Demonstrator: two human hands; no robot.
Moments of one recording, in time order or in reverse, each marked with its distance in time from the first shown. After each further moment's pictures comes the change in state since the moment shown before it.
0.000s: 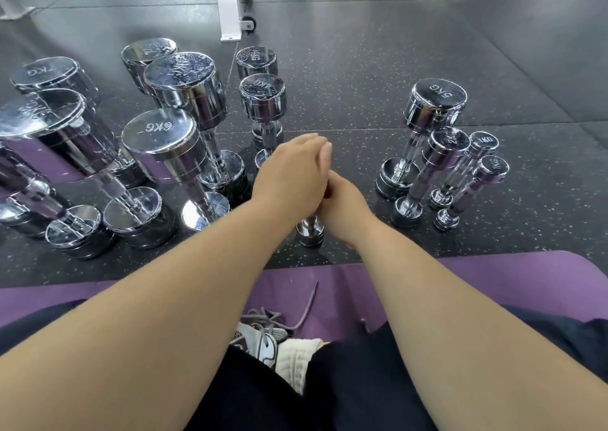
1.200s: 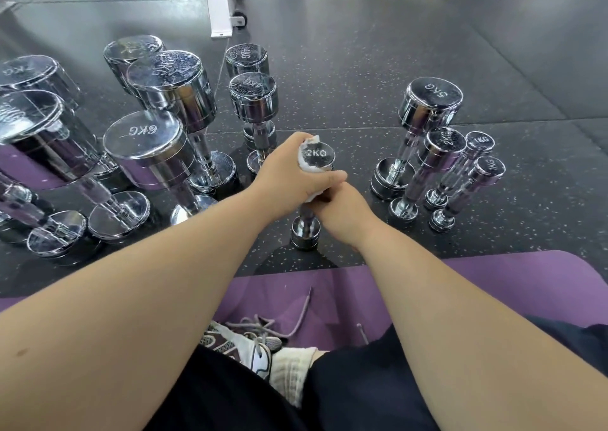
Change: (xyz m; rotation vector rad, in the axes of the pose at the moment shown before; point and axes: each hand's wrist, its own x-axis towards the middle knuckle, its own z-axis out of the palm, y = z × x) left_hand 0.014 -0.020 0.012 -0.573 -0.200 -0.231; right_hand 0.012 0.017 -0.008 -0.084 -0.005 0.042
